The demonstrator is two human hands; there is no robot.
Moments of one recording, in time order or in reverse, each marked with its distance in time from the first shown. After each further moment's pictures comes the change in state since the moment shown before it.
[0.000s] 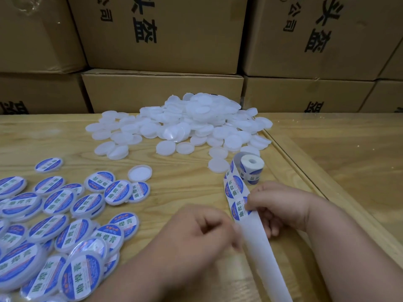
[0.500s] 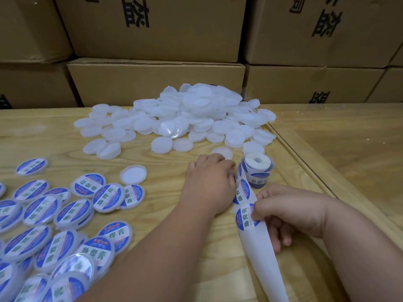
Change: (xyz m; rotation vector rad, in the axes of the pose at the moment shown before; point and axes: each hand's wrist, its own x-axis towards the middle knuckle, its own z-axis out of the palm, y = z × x) left_hand 0.150 -0.034 -0.005 0.776 0.337 0.010; right_hand 0.018 0.011 -0.012 -0.006 -0.139 0.035
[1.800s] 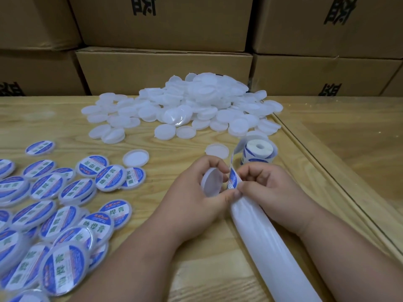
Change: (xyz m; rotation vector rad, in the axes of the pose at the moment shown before) left_hand -0.084 0.003 -0.048 -0.833 -0.025 -0.101; right_hand 0.010 0.006 0.033 0.185 0.446 -0.588
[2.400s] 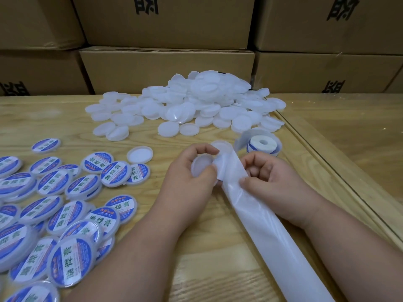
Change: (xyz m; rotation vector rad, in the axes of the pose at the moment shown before) left_hand 0.004 0.003 -0.004 -0.176 0.215 -0.066; right_hand 0.000 0.001 0.001 0.066 -0.020 -0.006
